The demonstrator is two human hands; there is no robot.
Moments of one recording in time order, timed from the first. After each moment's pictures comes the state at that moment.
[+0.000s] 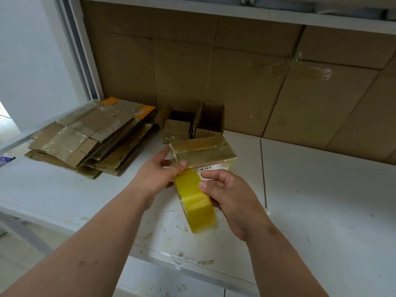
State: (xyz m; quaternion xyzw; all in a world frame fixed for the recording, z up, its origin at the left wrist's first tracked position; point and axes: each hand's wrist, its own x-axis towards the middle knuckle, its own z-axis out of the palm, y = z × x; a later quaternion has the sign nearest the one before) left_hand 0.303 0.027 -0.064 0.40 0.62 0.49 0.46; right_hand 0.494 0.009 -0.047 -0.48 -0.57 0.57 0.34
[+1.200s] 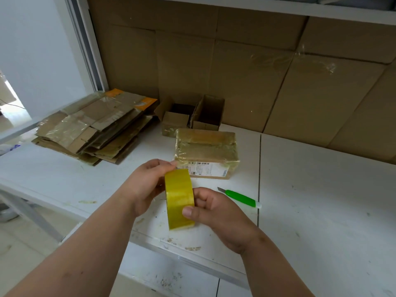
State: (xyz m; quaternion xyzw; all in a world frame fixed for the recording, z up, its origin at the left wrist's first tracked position) left_hand 0.332 -0.016 -0.057 0.30 0.60 0.52 0.53; right_hand 0.519 -0.009 -0.079 -0.35 -0.63 0.65 0.24
